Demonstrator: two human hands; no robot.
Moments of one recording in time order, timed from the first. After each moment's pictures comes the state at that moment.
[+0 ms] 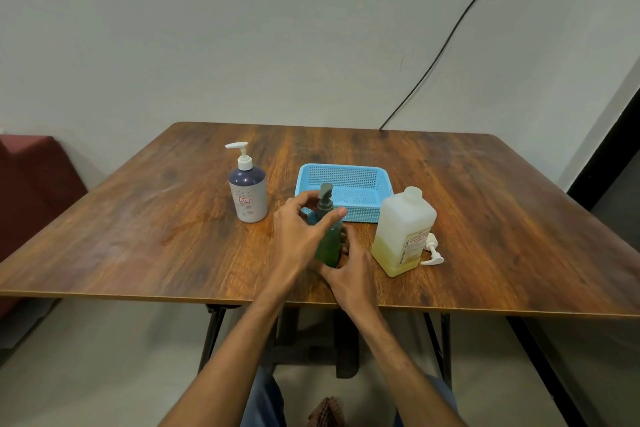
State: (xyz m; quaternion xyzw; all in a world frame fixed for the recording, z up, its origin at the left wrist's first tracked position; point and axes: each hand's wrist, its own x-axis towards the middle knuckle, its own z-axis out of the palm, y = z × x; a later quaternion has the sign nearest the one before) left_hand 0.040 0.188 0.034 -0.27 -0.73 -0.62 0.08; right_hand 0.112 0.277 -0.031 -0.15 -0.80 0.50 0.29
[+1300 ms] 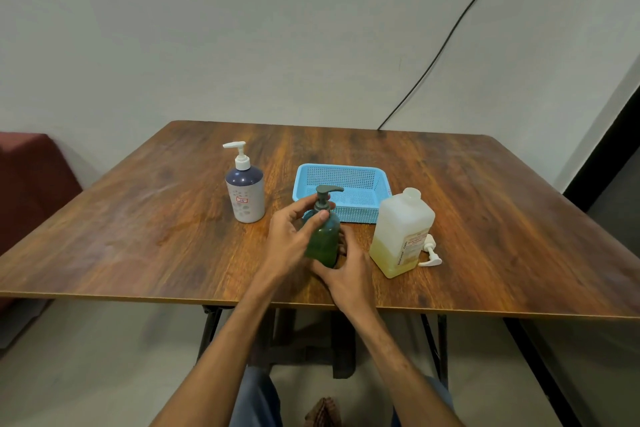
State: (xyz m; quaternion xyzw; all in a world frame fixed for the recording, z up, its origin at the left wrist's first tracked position) left_hand 0.029 0.178 0.026 -0.31 -0.66 -0.68 -0.02; right_hand 0.110 0.280 -0.034 -0.15 -0.80 0.51 0.29
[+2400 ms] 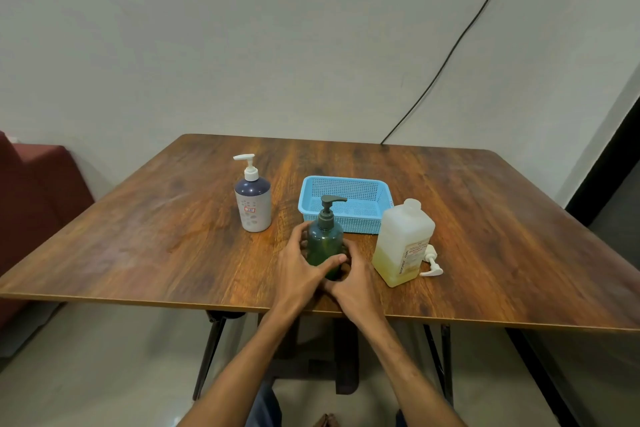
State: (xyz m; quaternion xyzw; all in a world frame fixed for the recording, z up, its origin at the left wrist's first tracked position) left_hand 0.048 0.173 -0.016 -0.27 -0.75 -0.60 0.02; right_hand 0.117 0.285 -0.031 -0.16 -0.82 0.49 0.24
